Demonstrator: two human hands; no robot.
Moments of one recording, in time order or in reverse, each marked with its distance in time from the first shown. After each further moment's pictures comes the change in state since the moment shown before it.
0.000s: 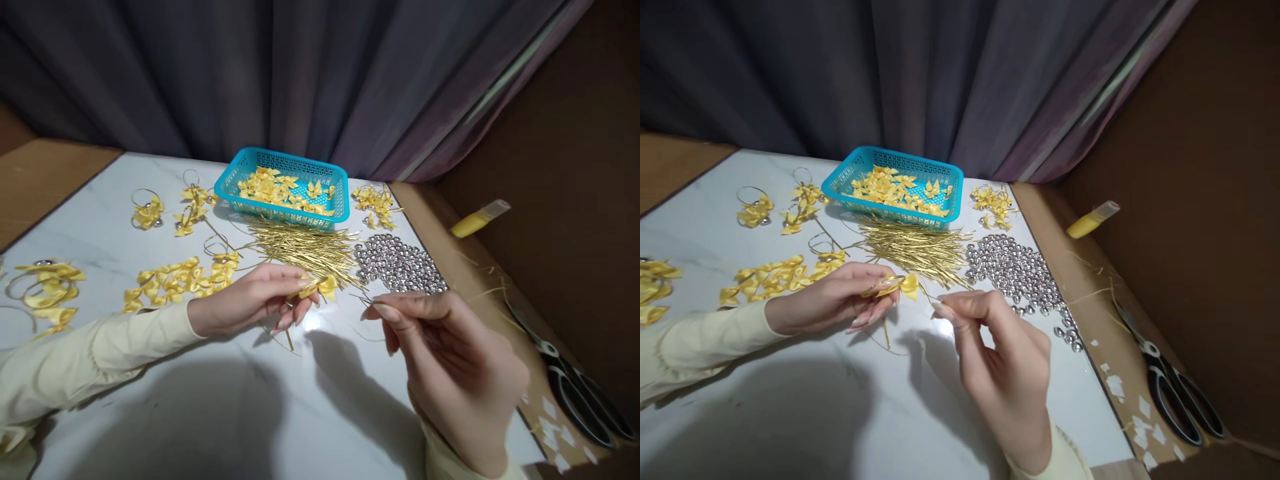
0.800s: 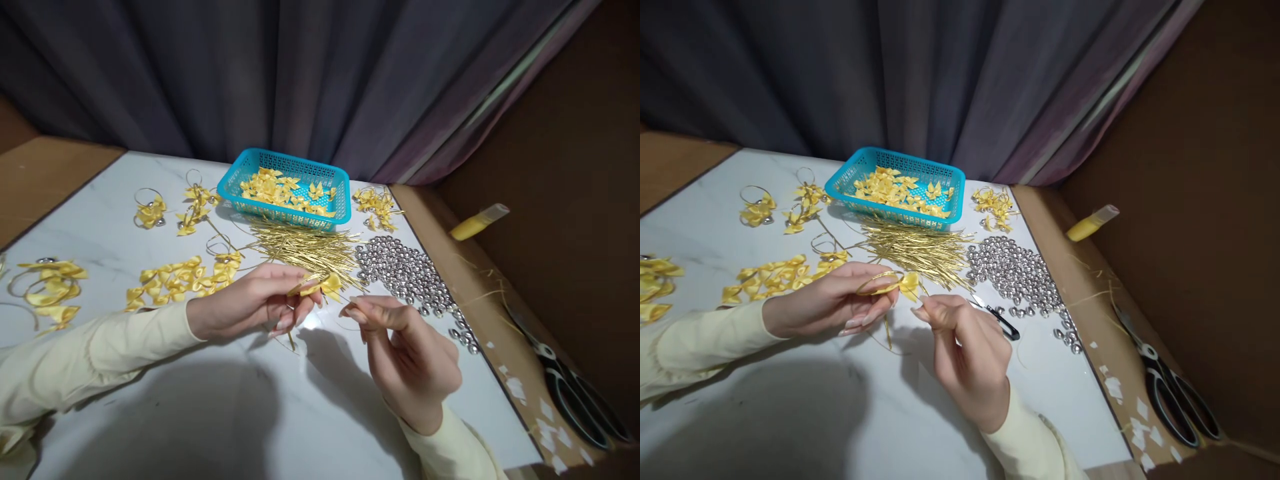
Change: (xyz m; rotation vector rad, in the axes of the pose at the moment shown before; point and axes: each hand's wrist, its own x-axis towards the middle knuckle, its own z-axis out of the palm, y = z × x) left_hand -0.004 0.005 0.005 -0.037 0.004 -0.020; right_hand -0.008 0.012 0.031 0.041 0.061 -0.235
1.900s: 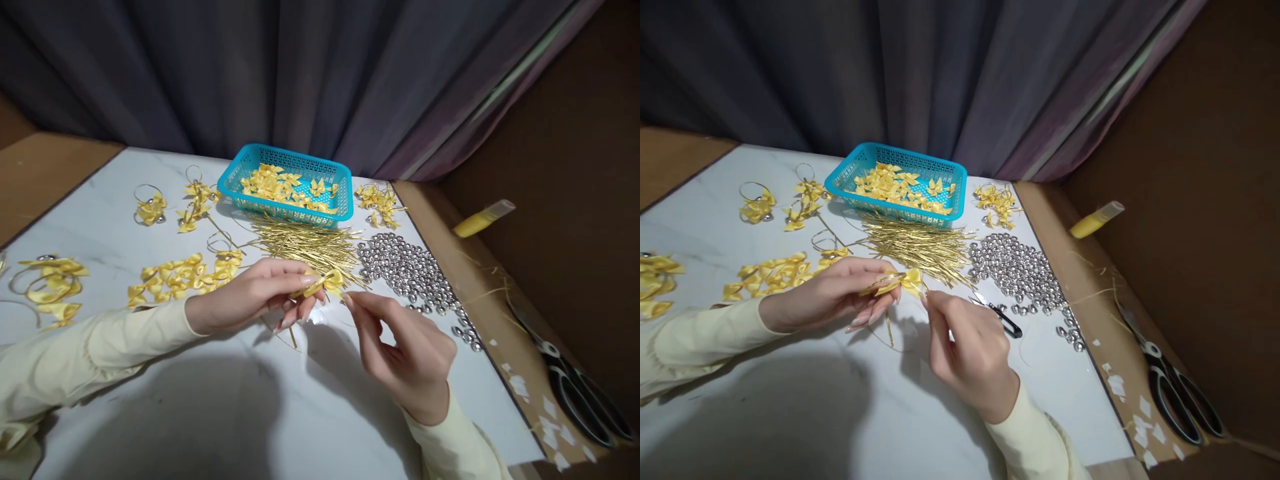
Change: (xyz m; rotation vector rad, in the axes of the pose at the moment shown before) left_hand -0.001 0.004 -0.001 0.110 -0.043 0.078; right_hand 0.006 0.004 -0.001 -0.336 -0.087 -0.146
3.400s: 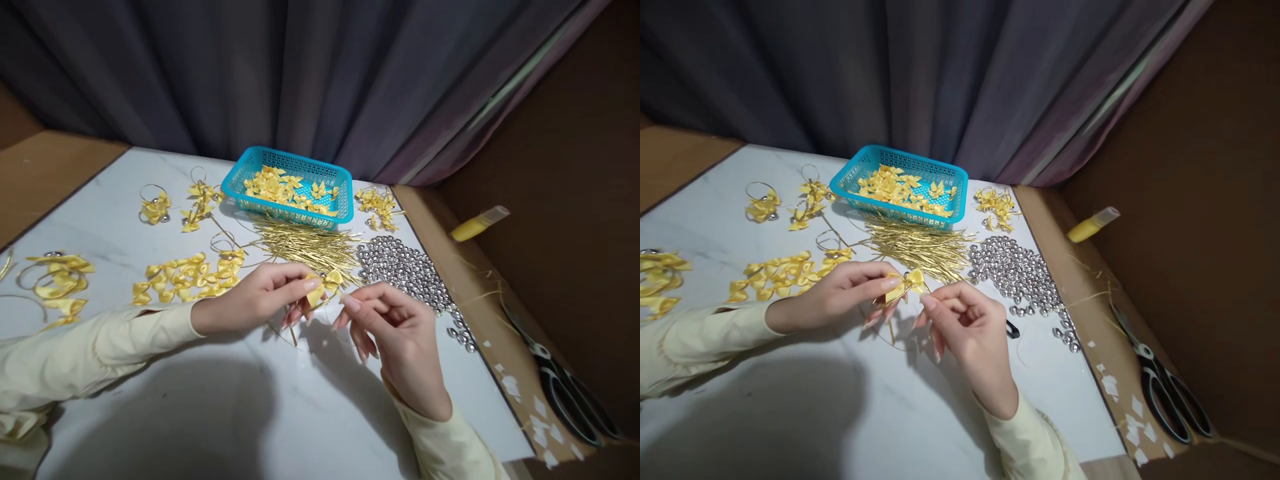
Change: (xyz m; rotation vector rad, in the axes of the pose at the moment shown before) left_hand -0.004 -0.001 0.005 0.491 0.127 0.137; right_hand 0.010 -0.007 -0.004 1.016 -0.213 0.898
